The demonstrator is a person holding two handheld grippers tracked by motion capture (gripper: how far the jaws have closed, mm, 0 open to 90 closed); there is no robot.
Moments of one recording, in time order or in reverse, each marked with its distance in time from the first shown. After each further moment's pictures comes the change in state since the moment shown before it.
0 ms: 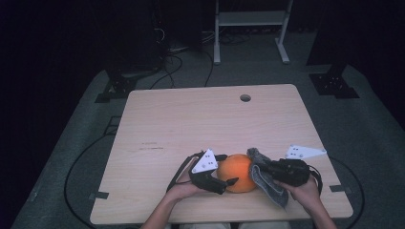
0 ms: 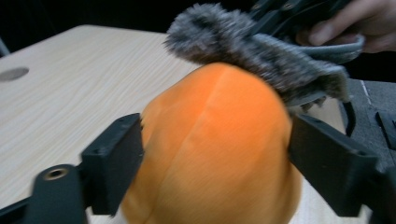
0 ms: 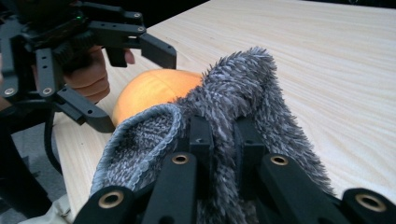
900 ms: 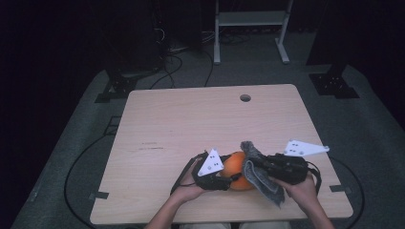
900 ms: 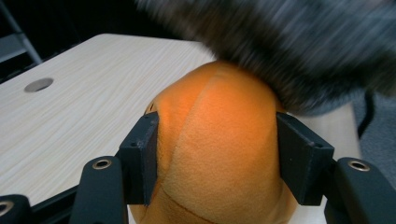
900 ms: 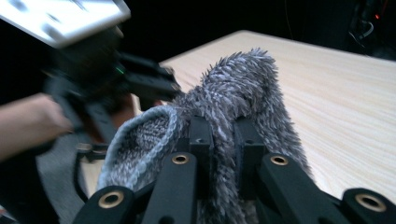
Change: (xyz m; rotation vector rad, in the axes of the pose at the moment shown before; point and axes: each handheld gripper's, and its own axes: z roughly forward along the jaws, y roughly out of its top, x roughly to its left) left arm -0.022 0.021 -0.005 -0.014 0.068 0.079; right arm 0.032 0.035 -0.001 -0.070 0.007 -0.059
